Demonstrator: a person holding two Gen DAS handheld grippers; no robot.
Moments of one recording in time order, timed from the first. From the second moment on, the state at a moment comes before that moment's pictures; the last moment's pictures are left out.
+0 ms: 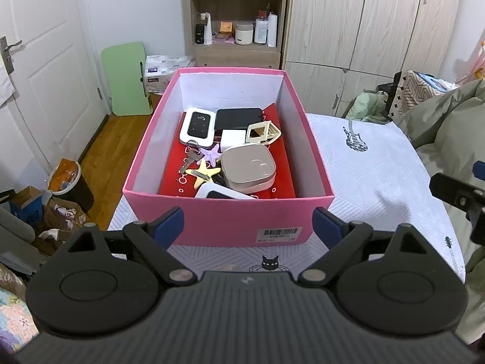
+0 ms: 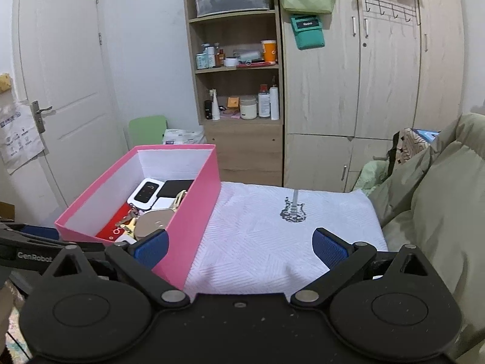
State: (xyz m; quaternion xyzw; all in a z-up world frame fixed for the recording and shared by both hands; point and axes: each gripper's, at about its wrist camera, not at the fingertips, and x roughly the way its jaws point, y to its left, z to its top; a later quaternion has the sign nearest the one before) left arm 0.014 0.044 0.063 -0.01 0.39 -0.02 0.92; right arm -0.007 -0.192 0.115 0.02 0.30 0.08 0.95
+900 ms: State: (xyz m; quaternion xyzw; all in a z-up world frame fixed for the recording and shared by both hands) left arm -0.003 0.027 0.060 0.02 0.36 0.01 0.93; right arm -0.019 -0.198 0.103 0.02 0.29 0.06 0.95
